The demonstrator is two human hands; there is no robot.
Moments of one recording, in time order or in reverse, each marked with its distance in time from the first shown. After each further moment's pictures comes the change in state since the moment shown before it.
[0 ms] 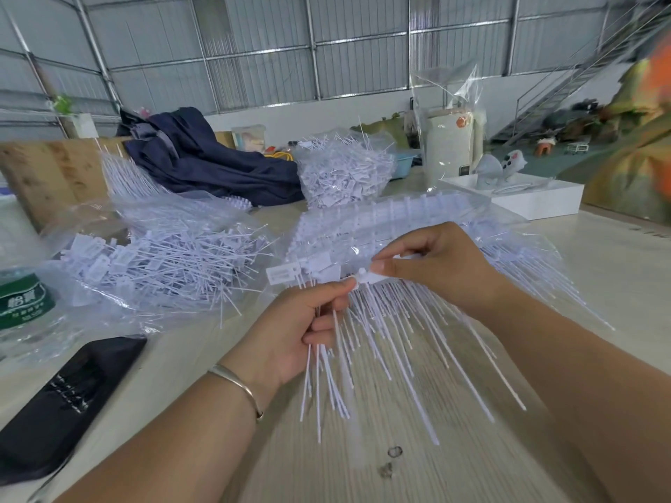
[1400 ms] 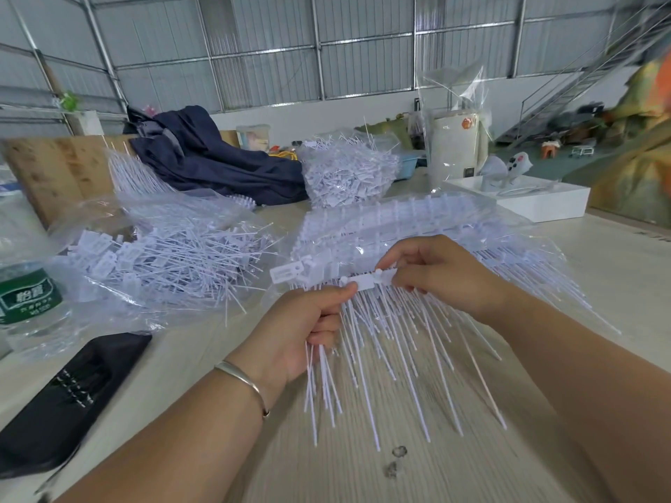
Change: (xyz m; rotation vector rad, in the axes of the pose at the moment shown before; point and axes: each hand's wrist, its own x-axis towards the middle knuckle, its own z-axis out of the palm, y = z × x) left_hand 0.005 -0.004 -0.006 -0.004 0.073 -0.057; right_hand -0.001 0.000 -0.001 -0.111 -0.171 0.127
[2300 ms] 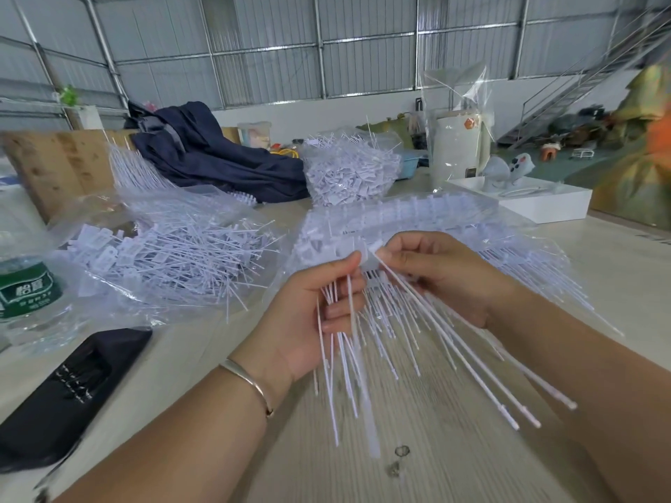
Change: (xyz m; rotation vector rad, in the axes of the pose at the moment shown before) left_hand -0.016 0.011 0.011 -0.280 -0.371 0.087; right_hand 0.000 -0.006 0.007 0.428 -0.134 0.002
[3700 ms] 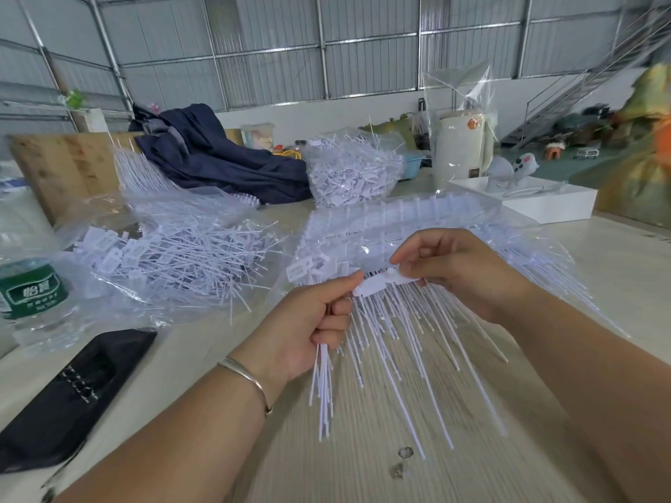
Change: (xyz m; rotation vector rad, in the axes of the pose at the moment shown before) left_hand 0.004 -0.003 -0.012 0.281 0.308 -0.091; right_hand 0.000 0.006 -0.018 -0.097 0.103 -0.021
